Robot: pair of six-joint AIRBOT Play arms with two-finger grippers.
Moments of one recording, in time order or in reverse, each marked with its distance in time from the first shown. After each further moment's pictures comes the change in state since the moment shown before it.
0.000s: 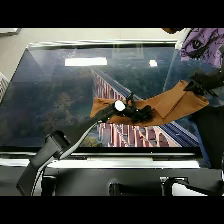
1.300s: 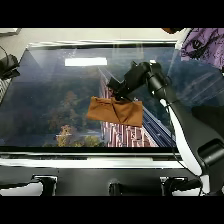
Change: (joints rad) left arm 0.931 0.747 0.002 0.943 -0.758 0.075; right arm 0.712 -0.268 0.011 0.039 0.441 0.483
